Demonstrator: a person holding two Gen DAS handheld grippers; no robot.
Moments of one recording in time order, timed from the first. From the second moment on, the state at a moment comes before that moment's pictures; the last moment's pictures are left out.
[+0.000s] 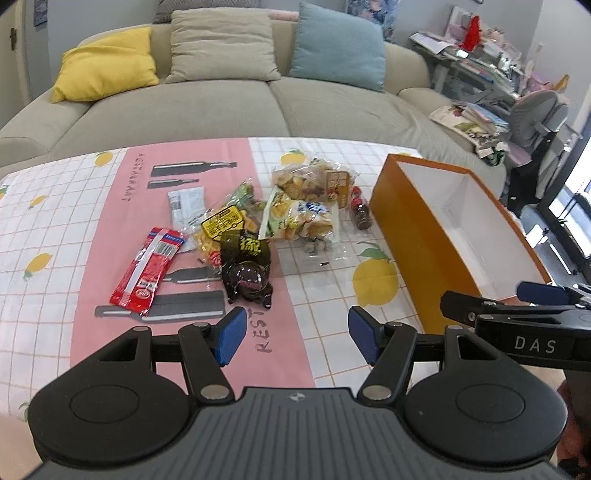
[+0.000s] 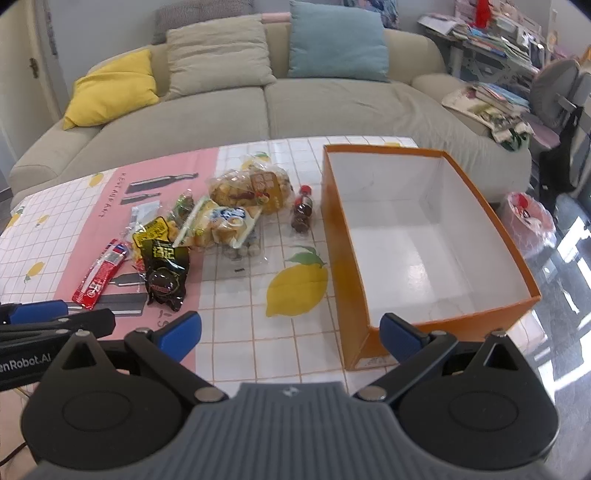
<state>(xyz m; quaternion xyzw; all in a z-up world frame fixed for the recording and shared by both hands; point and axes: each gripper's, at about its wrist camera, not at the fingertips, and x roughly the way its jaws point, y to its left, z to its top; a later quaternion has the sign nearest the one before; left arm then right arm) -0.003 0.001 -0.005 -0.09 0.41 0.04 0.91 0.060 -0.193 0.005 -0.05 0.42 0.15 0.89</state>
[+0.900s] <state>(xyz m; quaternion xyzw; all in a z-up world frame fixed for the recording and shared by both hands) 0.085 0.097 -0.063 -0.14 0.45 0.06 0.88 0.146 -0.093 -0.066 -0.20 0.36 0.28 0.86</state>
